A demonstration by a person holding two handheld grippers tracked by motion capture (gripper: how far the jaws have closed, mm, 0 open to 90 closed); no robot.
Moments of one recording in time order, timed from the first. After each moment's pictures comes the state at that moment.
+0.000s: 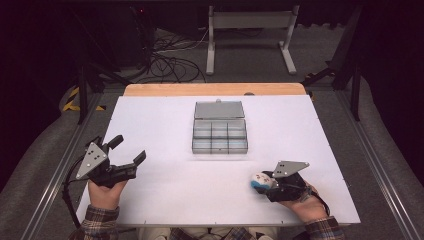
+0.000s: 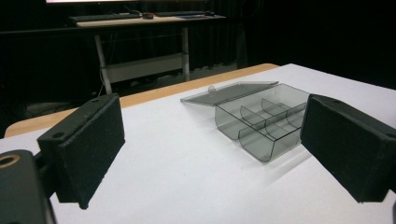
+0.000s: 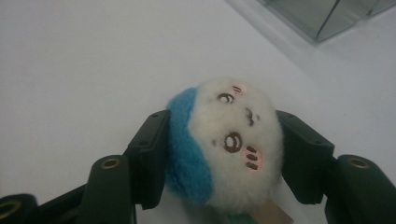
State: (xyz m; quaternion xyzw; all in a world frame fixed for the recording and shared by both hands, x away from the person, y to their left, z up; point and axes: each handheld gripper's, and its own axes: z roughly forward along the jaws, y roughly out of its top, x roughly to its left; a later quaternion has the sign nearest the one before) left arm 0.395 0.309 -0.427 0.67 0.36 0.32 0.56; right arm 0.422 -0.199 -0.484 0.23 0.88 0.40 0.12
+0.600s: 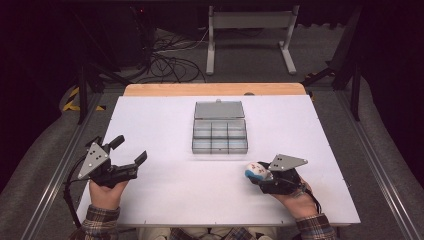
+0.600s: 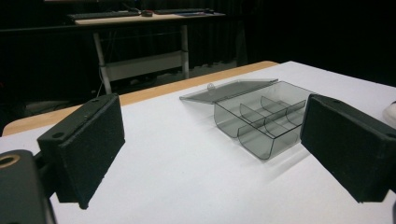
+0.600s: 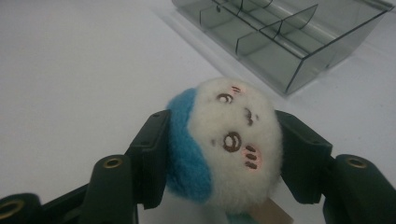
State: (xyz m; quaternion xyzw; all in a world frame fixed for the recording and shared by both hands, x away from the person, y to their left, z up) left arm 0.395 0.307 -0.428 0.67 0.36 0.32 0.56; right arm 0.427 -0.182 -0.470 0.26 0.85 0.44 0.16
